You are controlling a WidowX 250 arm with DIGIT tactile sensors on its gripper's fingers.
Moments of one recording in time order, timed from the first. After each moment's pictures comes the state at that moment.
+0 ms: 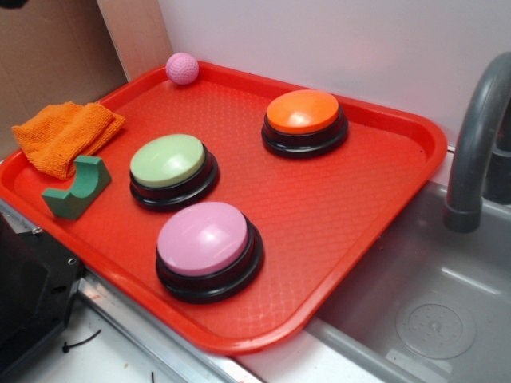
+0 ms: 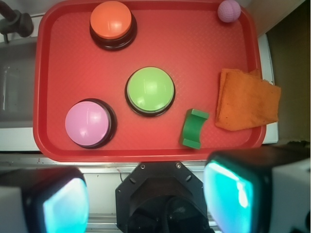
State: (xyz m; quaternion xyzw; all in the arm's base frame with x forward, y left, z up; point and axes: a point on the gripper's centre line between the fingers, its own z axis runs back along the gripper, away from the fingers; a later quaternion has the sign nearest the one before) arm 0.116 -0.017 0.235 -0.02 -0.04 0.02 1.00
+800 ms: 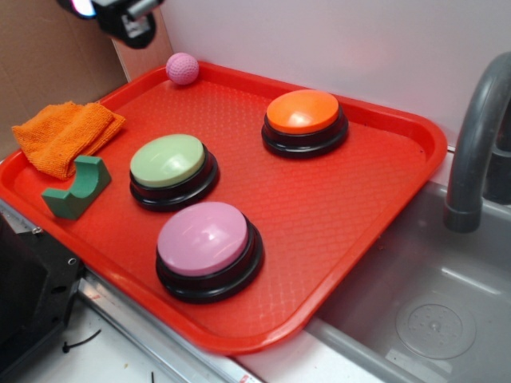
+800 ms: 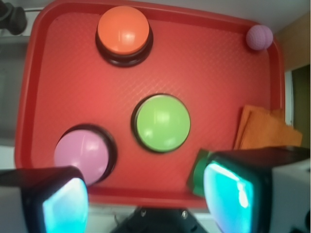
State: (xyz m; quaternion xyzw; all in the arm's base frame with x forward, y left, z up) arm 0.193 -0.036 0.186 0.01 -0.04 -0.03 1.00
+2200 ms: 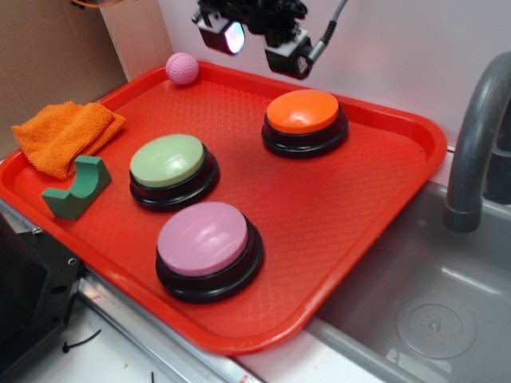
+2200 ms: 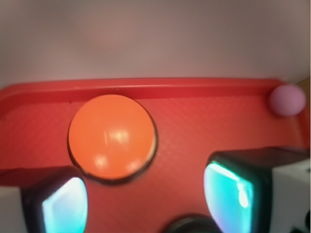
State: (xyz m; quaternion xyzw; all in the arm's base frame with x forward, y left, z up) arm 0.301 -0.042 0.104 0.04 -0.14 0.09 0.99
